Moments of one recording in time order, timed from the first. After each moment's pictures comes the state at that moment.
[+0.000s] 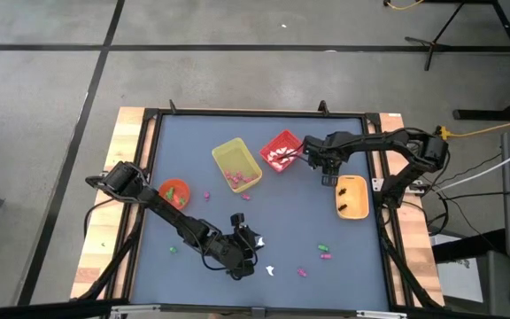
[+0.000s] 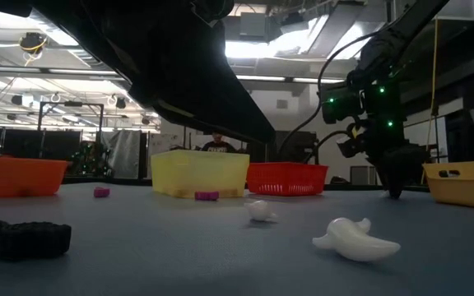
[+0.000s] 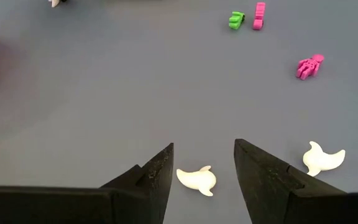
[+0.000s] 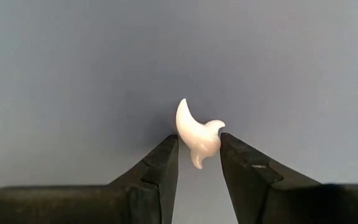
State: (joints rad) left arm -0.52 1.95 1.09 0.14 -0.61 -0.44; right arm -0.43 1.62 0.82 -0.80 0.19 -0.28
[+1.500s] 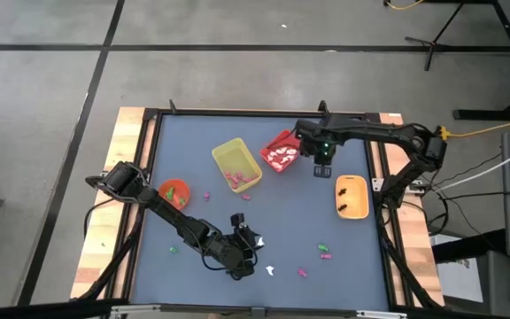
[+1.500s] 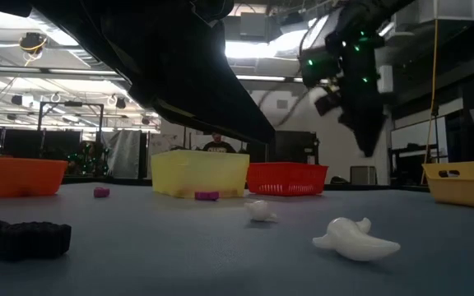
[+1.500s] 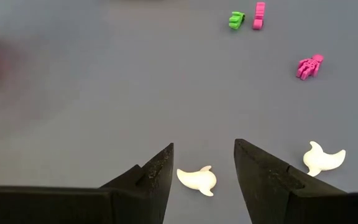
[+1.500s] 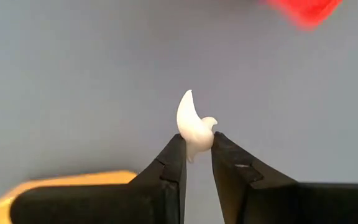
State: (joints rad) left arm -0.52 1.95 1.09 0.14 -0.61 -0.44; right arm -0.43 1.62 1.17 -1.13 0.03 -0.29
